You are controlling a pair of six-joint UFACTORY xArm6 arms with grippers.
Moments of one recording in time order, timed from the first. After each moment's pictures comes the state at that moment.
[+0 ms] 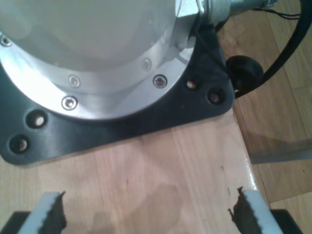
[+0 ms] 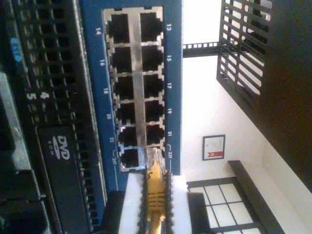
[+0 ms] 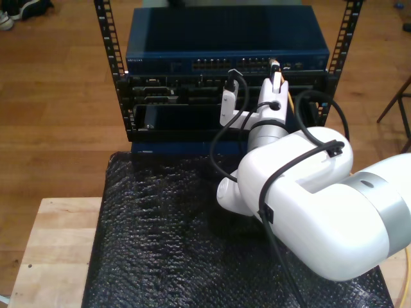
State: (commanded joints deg) left arm 80.1 -27.0 -7.8 5.7 64.2 -180.6; right arm 28.5 45.7 -73.8 39.8 -75.2 -105.5
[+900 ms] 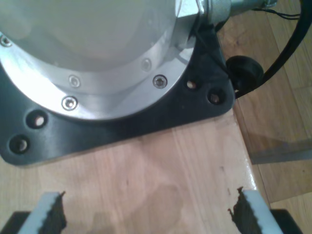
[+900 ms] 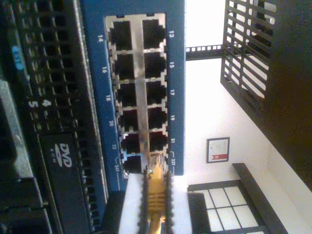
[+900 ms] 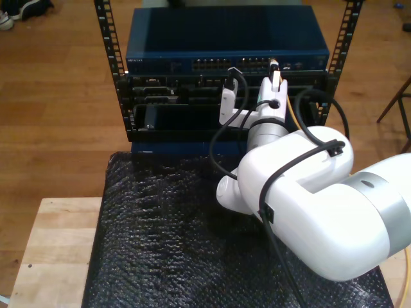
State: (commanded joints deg) left arm 80.1 -27.0 -7.8 5.7 64.2 -180.6; right arm 28.4 45.7 -74.3 39.7 -73.4 -105.4
